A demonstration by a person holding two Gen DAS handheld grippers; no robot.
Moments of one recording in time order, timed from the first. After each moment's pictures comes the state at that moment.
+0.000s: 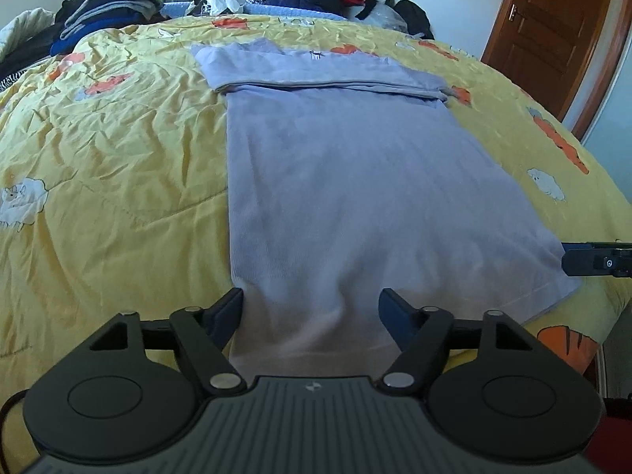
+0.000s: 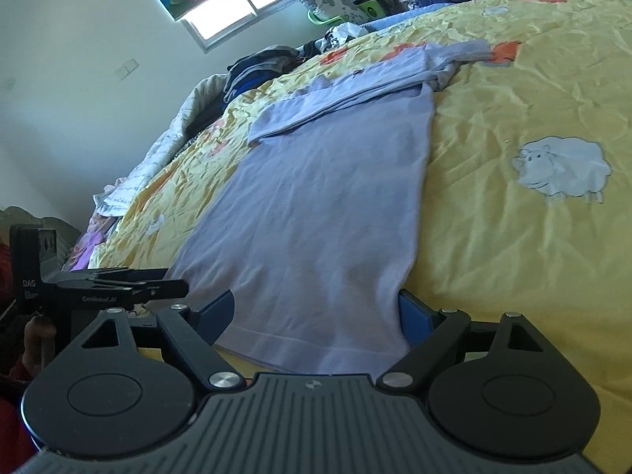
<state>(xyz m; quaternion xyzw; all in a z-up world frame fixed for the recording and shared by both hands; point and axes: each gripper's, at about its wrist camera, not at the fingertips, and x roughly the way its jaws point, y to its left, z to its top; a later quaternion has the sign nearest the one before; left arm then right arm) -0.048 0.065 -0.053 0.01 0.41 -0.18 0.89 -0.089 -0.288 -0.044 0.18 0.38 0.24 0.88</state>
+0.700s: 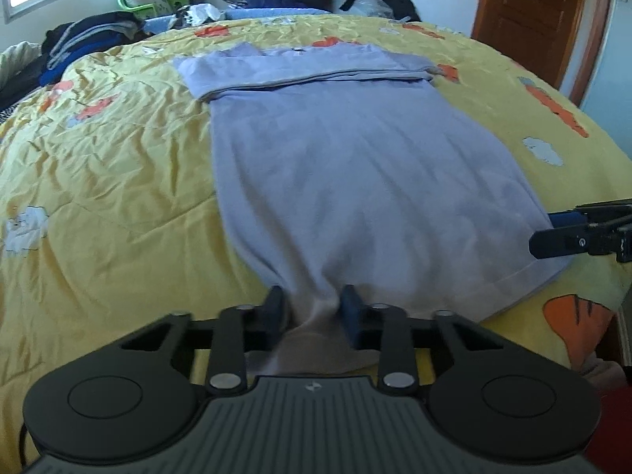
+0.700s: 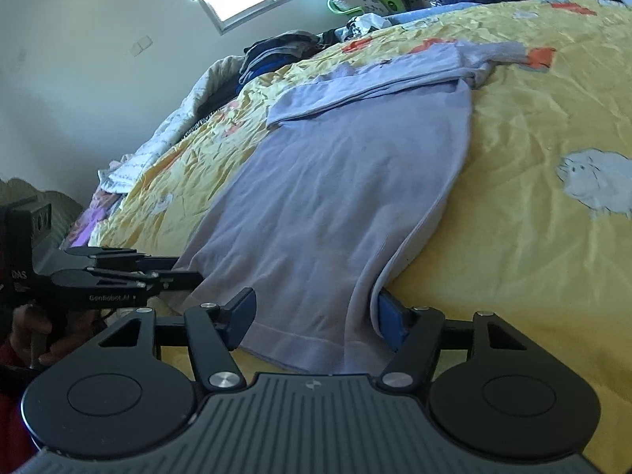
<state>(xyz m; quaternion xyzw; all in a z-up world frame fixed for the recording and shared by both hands) -0.059 0.050 -0.052 0.07 0.41 -0.18 0.89 -0.086 -0.256 -0.043 0.14 0.38 0.26 0.88</state>
